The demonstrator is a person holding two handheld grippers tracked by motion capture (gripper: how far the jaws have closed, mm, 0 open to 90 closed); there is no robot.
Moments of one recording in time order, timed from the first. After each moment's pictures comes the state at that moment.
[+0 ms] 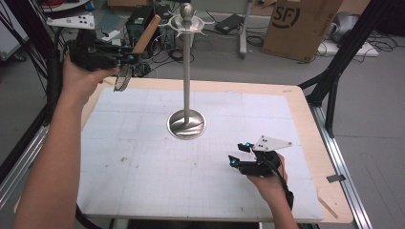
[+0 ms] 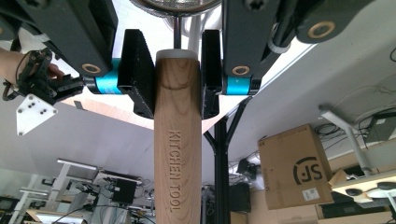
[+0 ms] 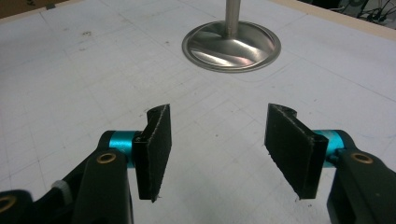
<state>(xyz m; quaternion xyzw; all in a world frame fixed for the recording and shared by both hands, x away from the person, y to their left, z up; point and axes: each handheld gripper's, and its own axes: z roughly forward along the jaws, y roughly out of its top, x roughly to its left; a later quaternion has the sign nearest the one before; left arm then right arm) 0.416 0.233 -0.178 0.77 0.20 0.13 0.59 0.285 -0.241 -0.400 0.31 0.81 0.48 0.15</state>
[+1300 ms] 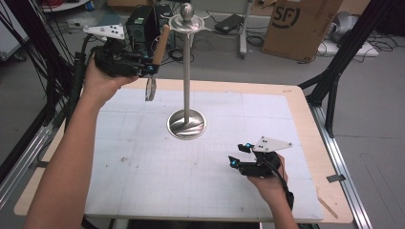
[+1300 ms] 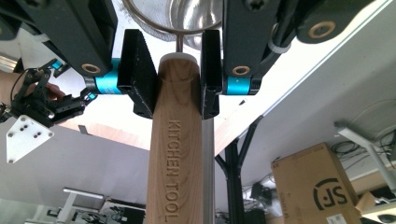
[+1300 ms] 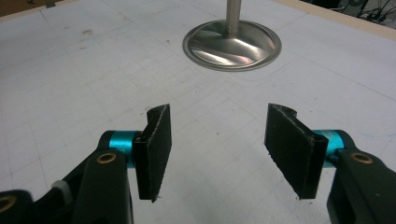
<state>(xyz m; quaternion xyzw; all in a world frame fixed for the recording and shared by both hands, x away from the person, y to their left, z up) 0.427 0.188 -0.197 0.81 0.18 0.10 0.55 0.283 -0.241 -0.400 0.31 0.81 0.48 0.15</state>
